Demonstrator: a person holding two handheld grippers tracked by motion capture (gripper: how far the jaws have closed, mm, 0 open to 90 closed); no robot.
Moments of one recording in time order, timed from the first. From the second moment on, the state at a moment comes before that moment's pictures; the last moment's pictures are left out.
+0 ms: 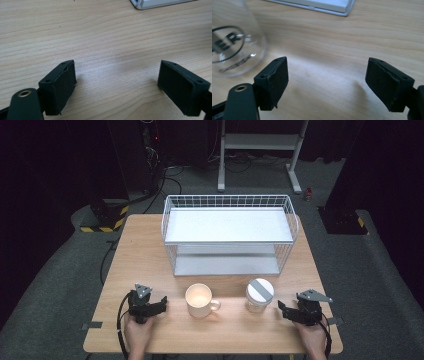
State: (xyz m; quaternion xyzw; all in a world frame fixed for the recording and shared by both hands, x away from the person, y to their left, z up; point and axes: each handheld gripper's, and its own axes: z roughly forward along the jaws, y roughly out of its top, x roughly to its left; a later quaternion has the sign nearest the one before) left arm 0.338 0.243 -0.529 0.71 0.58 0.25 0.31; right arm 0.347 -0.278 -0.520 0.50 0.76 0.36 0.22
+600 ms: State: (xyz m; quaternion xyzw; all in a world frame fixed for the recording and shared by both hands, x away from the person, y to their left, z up) left arm 0.338 0.243 -0.529 0.71 0.58 0.25 0.31; right arm 0.309 -0.254 -0.519 0.45 0.78 0.39 0.19
